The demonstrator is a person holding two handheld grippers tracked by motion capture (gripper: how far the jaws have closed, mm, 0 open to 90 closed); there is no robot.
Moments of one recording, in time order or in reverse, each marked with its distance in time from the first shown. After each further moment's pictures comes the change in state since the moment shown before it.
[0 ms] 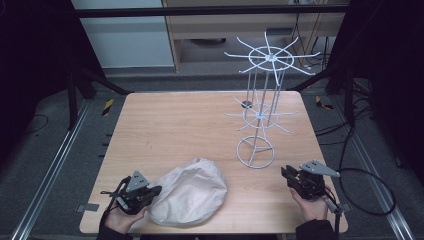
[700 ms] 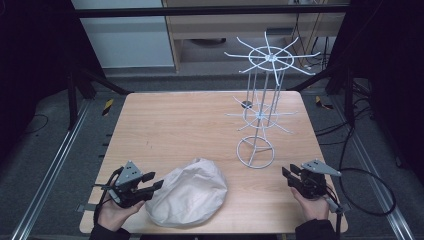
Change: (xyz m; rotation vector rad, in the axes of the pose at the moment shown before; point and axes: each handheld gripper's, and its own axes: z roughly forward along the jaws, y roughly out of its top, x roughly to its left) left arm 0.005 0.033 -0.026 -0.100 -0.014 0.038; right arm -0.006 -0.001 0.002 0.004 -0.029 0.004
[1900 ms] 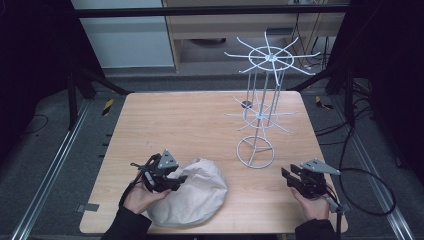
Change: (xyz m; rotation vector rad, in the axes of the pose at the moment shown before) left arm -0.020 0.043 0.068 0.187 -0.052 0.137; right arm -0.001 0.001 0.002 0.023 0.007 -0.007
